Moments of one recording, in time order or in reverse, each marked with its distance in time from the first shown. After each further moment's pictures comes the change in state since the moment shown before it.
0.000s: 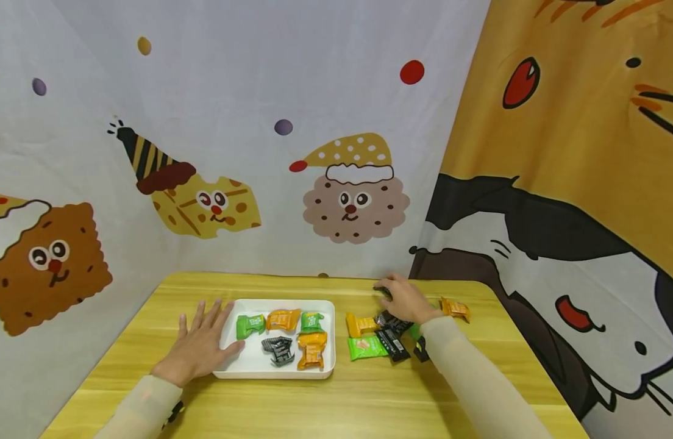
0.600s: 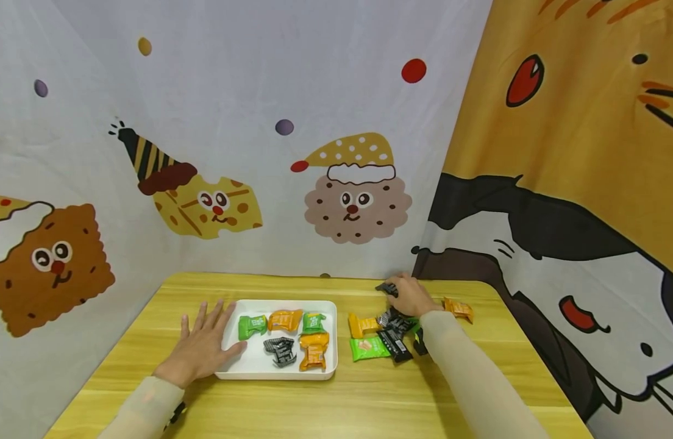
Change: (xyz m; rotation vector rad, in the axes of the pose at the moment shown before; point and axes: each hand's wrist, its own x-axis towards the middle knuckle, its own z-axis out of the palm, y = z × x) left_hand 0.000 0.000 0.000 -0.013 -0.005 -0.005; right_hand 0.017 0.026 0.009 0.063 -0.076 0.194
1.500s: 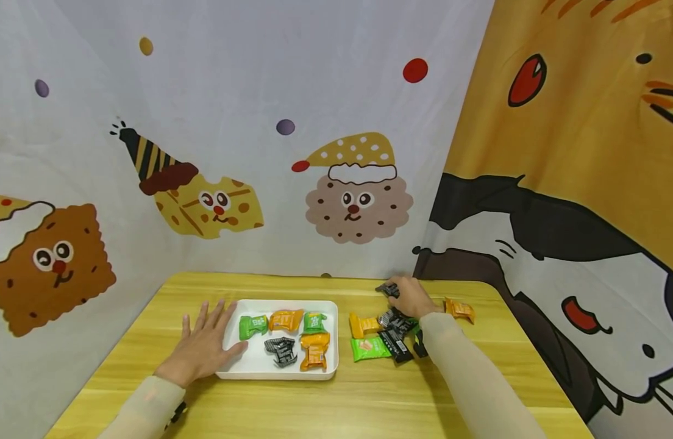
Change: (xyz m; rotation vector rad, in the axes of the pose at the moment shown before) left_hand 0.000 0.001 -0.001 0.009 -0.003 -0.005; right_hand 0.004 0.005 0.005 0.067 0.035 -0.026
